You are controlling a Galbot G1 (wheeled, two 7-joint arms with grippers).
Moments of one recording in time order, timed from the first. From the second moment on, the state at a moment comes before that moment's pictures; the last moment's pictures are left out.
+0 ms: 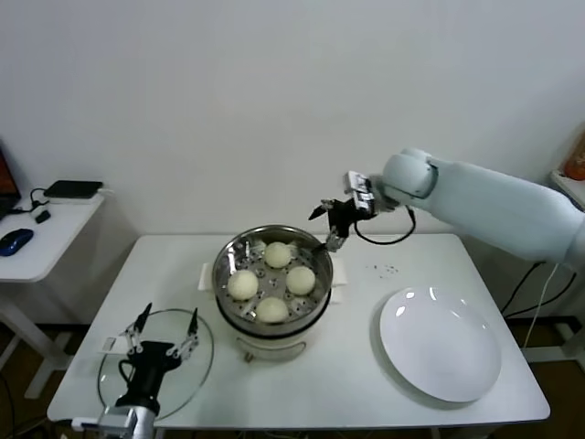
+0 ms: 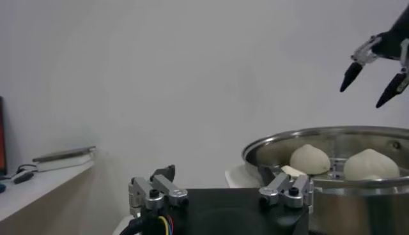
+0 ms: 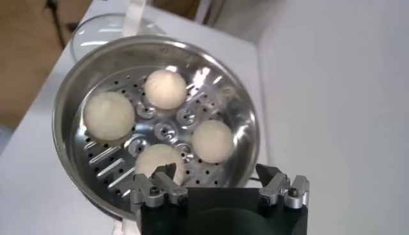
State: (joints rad) left arm 1.69 -1.52 -0.67 -2.17 0.06 0.00 0.10; right arm 0.48 0.87 -1.15 1.36 0.66 -0.25 -0.79
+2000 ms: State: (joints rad) left arm 1.72 -1.56 -0.69 -2.21 0.06 -0.01 0.08; right arm -1.52 1.25 0.57 1.86 0.39 0.23 -0.24
